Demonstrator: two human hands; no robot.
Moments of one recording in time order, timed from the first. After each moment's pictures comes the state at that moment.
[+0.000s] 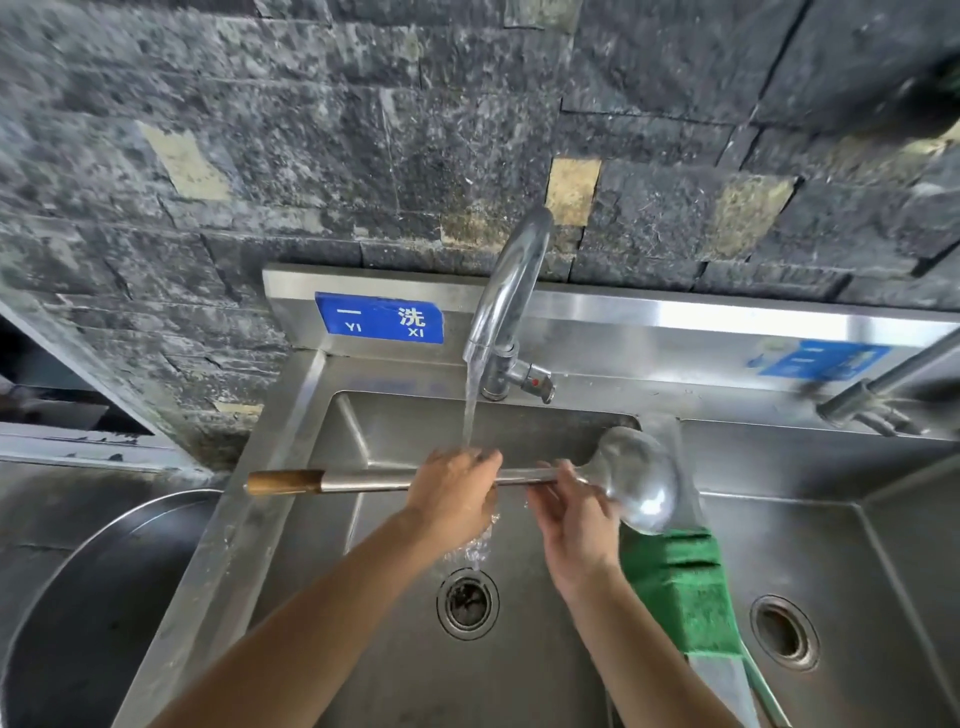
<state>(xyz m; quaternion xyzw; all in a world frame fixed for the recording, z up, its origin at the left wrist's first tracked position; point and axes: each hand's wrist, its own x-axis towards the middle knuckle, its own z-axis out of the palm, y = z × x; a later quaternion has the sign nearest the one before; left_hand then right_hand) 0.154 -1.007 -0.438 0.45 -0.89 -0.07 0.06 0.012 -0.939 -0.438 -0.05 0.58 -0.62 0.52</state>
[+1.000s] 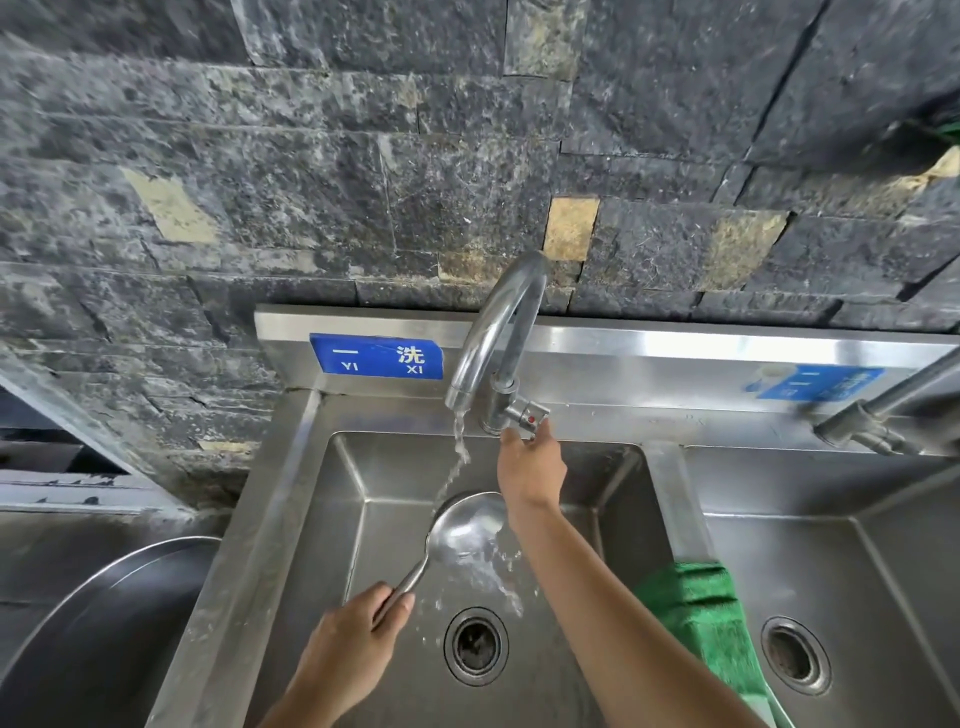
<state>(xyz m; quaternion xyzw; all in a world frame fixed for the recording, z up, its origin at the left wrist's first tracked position) 0.272 -0.951 -0.482 0.65 -0.66 -0.36 0.11 0.054 -1.050 -0.411 -0.26 0.78 -0.43 0.37</state>
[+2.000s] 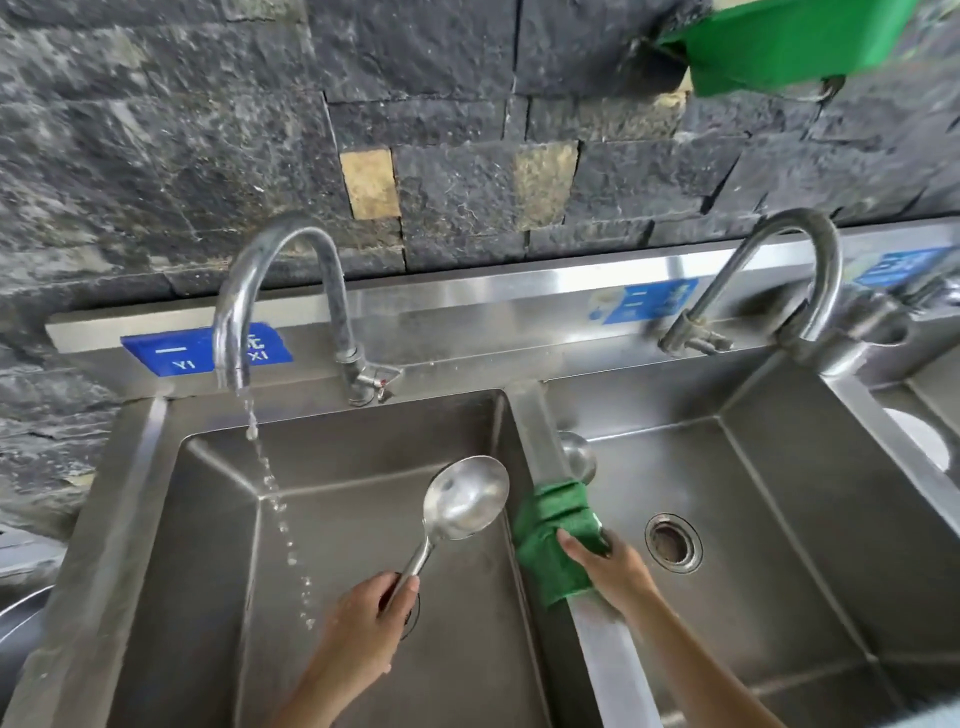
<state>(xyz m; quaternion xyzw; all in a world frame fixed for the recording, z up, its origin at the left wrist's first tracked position) 0.133 -0.894 -0.473 0.58 -0.66 -0.47 0.10 -0.174 -0.815 -0.521 -0.18 0.84 -0.23 0.46</state>
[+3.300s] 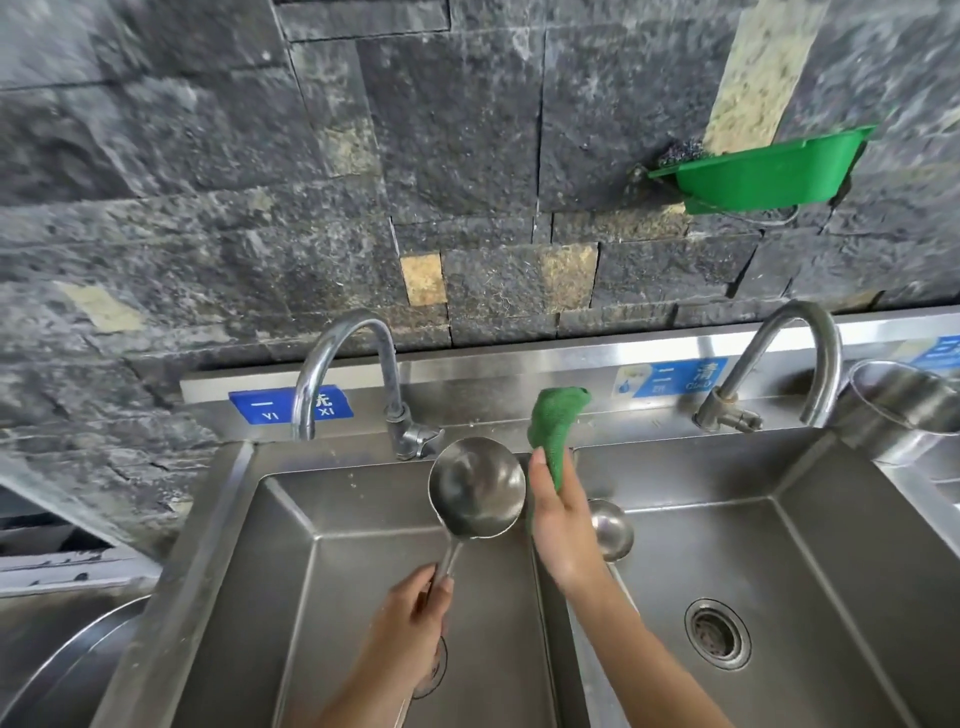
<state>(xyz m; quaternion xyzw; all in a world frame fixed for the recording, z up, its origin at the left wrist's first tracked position) 0.080 -0.883 -0.387 0.60 -0.58 -0.51 0.21 -0.108 -0.895 -0.337 -0.37 0.62 -0.57 0.40</state>
